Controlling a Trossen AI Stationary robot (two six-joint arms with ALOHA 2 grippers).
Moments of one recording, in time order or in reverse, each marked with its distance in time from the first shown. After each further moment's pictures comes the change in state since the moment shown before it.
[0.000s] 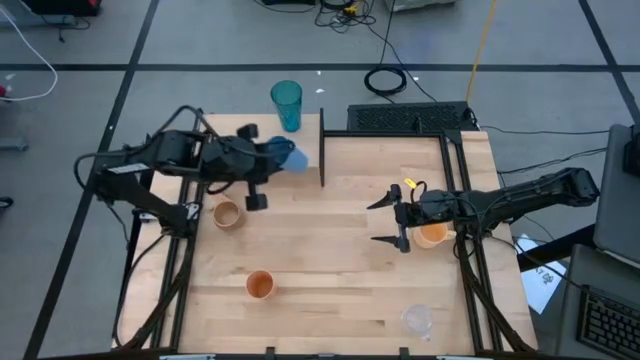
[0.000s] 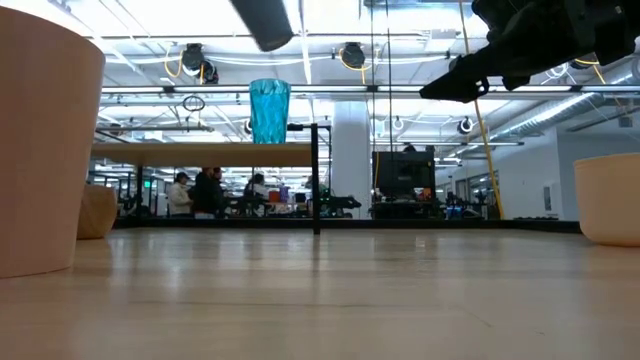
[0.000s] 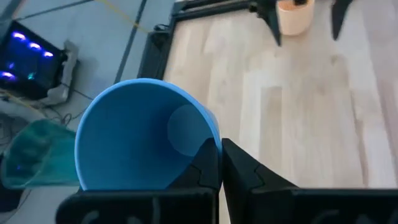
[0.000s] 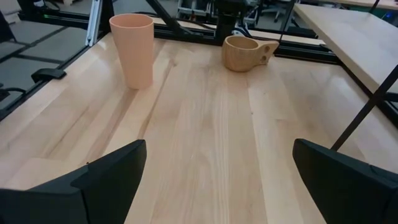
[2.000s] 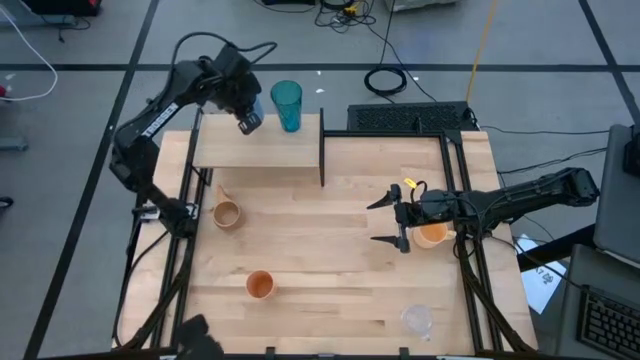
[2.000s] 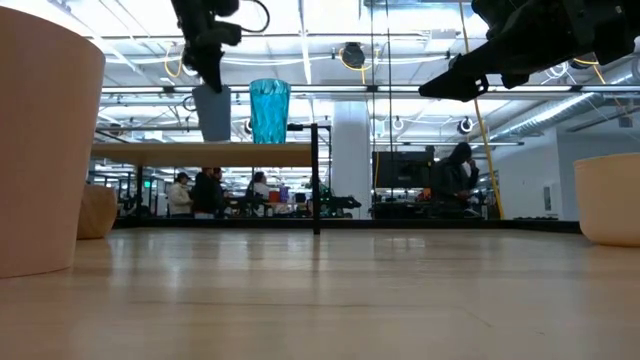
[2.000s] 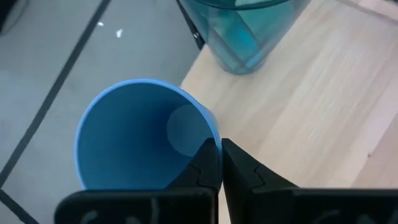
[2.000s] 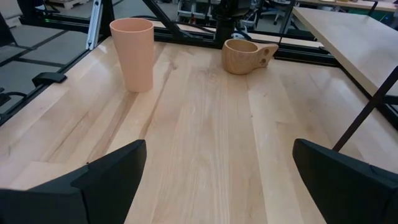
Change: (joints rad) left arm 0.869 0.176 0.000 -0.119 0.353 0.225; right arm 0.000 0.000 0.000 0.012 0.000 0.004
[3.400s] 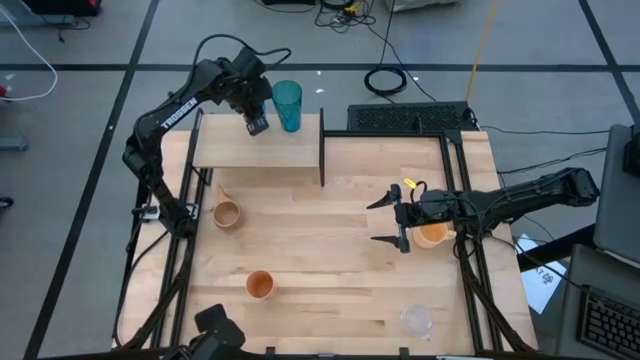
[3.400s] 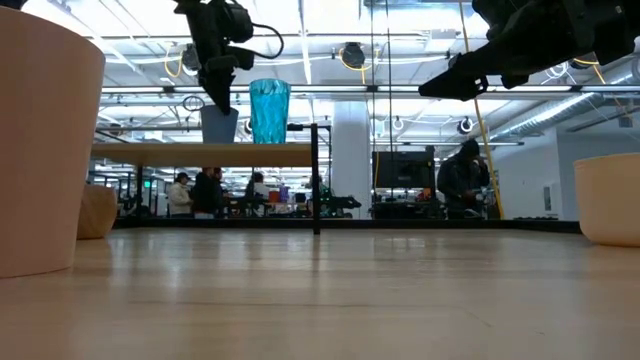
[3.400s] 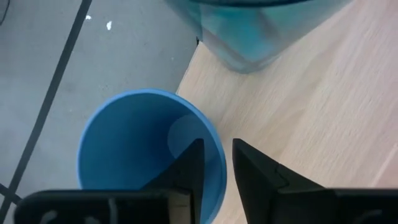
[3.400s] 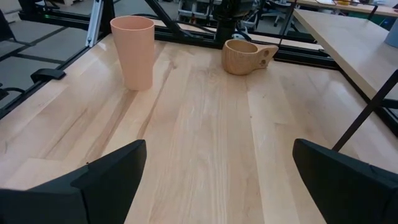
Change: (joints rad) left arm 0.001 0.105 0.000 0.029 -0.009 0.094; right arm 0.000 0.000 0.000 0.000 0.000 -0.023
